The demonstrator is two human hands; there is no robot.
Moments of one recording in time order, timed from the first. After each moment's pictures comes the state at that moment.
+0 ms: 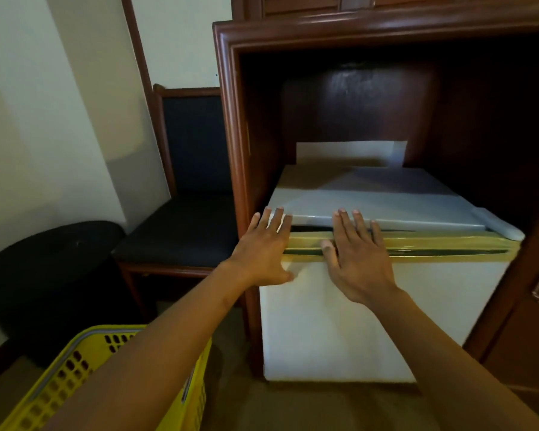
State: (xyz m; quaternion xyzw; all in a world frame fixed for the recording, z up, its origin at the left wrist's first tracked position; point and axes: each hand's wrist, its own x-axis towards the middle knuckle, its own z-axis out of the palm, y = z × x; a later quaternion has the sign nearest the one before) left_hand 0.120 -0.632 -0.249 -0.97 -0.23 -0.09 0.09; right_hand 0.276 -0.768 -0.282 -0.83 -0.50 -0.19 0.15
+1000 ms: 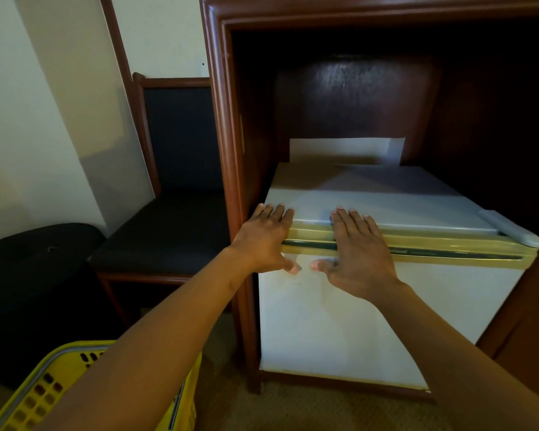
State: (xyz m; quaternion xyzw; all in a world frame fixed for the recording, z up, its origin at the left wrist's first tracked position) left_hand 0.166 -0.568 -0.258 -0.97 -0.19 -0.09 0.10; right_hand 0.304 -0.730 -0.283 -0.84 -0.49 -0.21 0.07
